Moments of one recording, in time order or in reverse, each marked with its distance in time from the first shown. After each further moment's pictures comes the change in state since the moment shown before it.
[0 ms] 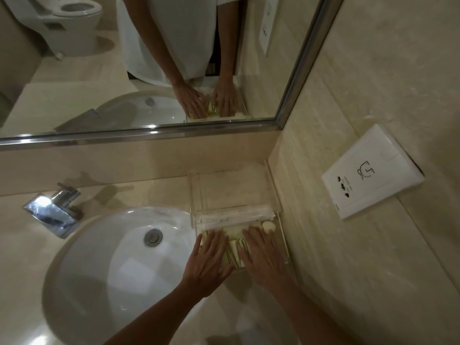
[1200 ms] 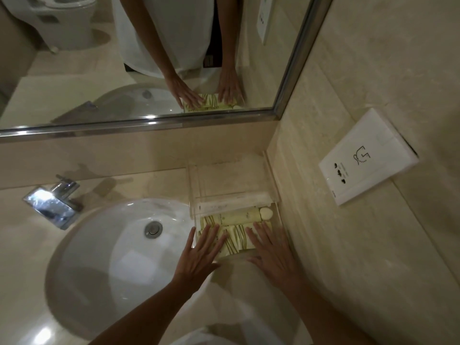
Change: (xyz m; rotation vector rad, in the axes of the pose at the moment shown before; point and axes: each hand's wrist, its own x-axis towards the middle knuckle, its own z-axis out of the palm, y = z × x) left_hand -0.018 -0.014 0.003 0.141 -0.017 0.077; right_hand -0.028 0.036 0.001 -0.211 -0.211 -0.124
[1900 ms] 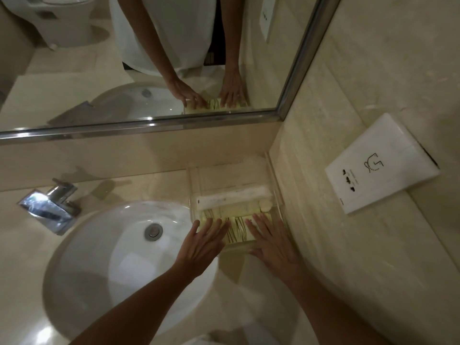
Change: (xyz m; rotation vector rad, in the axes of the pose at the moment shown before) left_hand 0.035 -0.017 -0.017 0.071 0.172 0.072; right_hand 0.031 0.009 -0.011 -0.025 0.041 -0.043
